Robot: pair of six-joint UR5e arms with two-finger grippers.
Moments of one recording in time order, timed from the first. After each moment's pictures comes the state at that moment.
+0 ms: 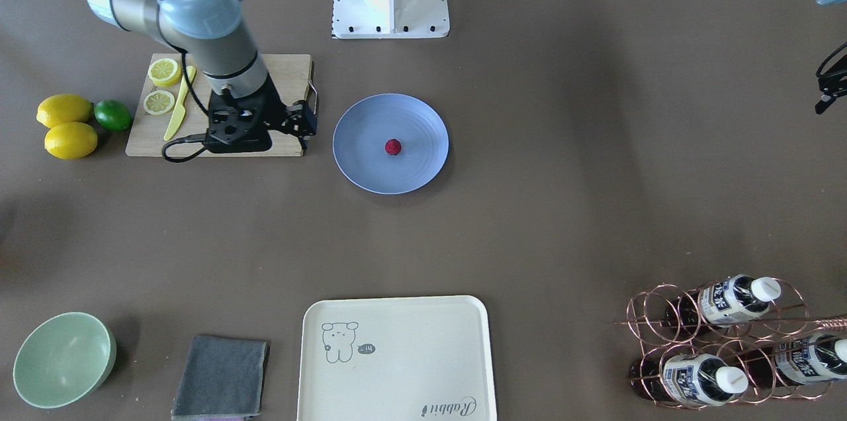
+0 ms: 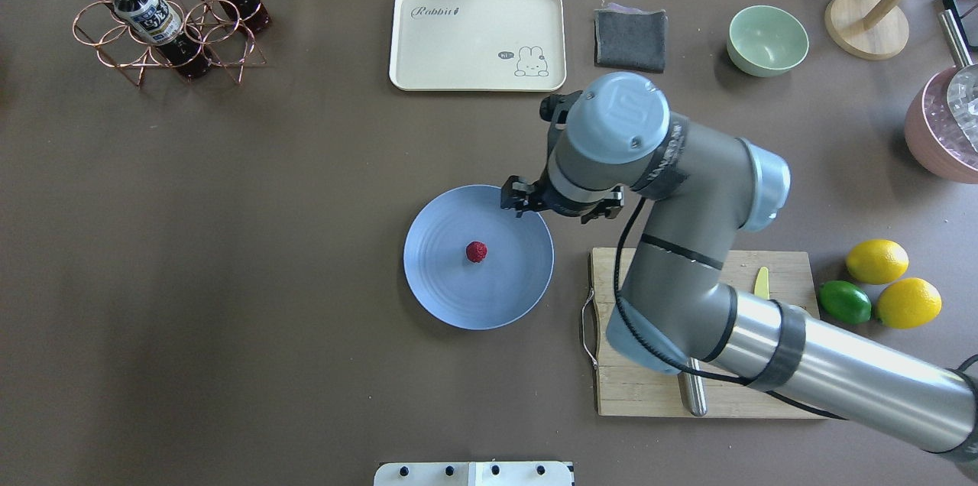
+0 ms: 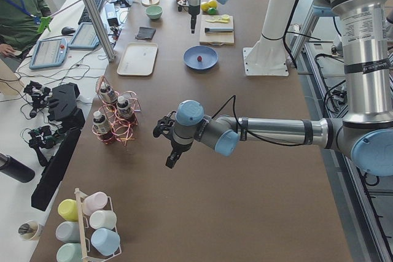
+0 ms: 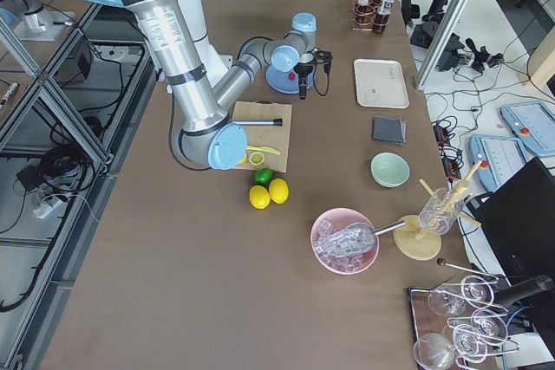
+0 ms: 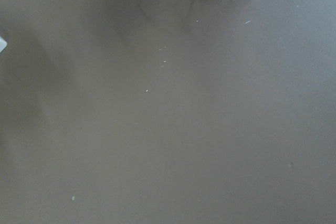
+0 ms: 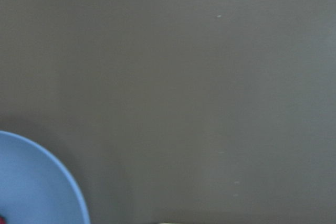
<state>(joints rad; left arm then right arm) -1.43 -1.39 -1.74 -1.99 -2.27 0.06 0.71 -1.15 1.85 -1.55 2.03 1.03</state>
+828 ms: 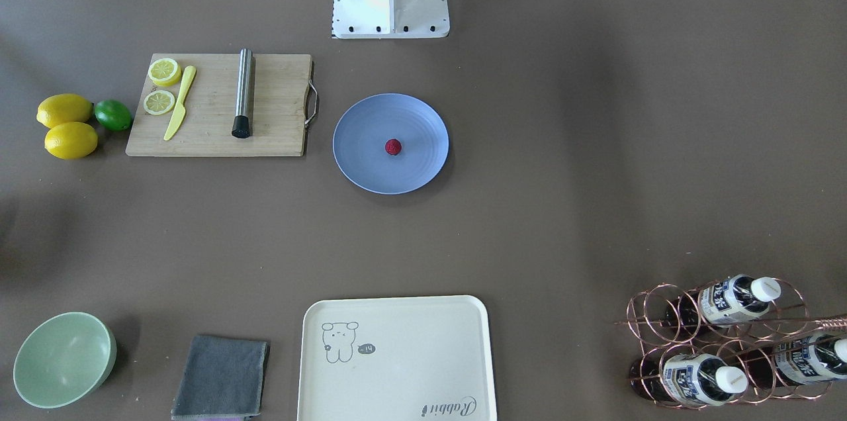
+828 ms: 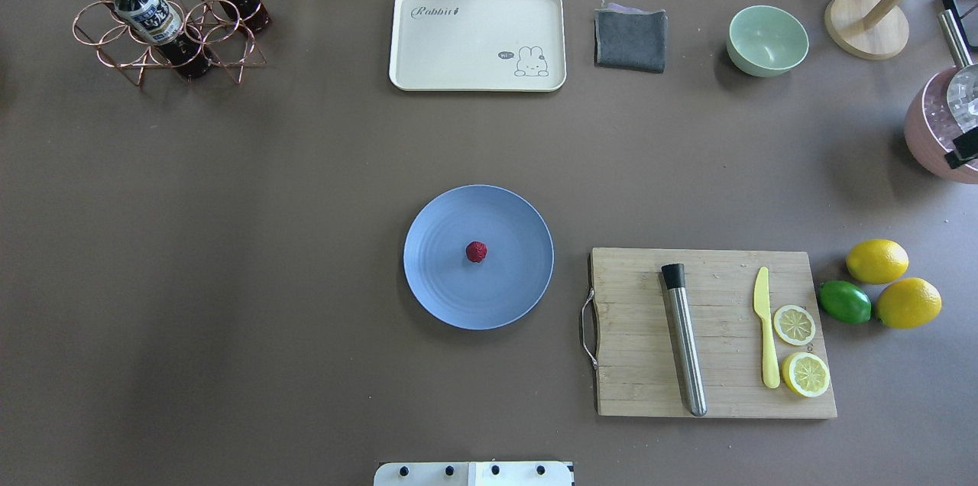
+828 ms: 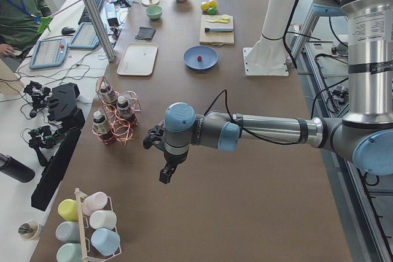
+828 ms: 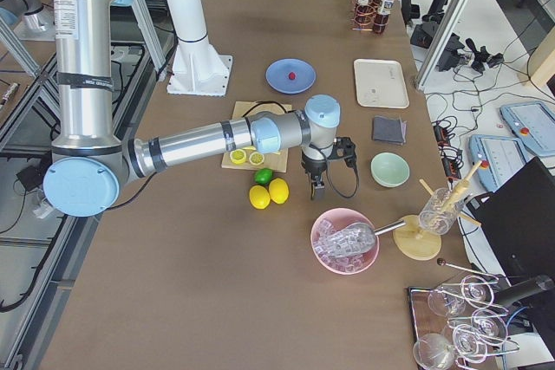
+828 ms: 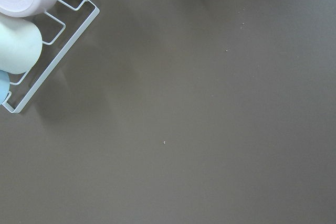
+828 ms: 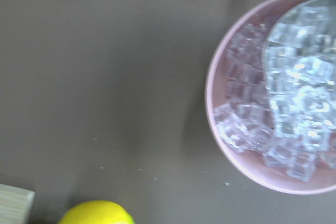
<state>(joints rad) -1.57 -1.45 -1.75 -1.71 -2.27 0.29 1.36 -1.60 1.83 -1.60 2.27 0.09</state>
